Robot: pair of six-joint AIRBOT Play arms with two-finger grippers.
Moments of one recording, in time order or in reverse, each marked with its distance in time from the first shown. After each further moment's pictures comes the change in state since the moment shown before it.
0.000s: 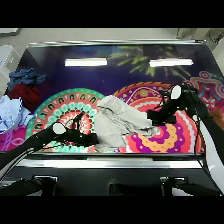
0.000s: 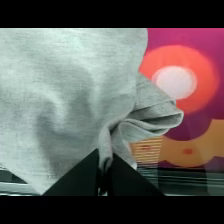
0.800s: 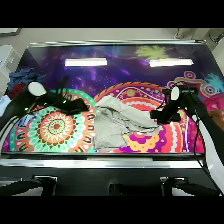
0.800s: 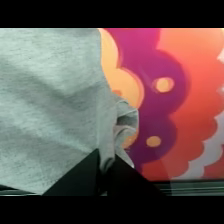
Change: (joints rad) left arm 0.270 -0.096 0.555 0.282 -0.428 -0.012; right arm 0.000 -0.013 -0.002 -0.169 -0.039 0.027
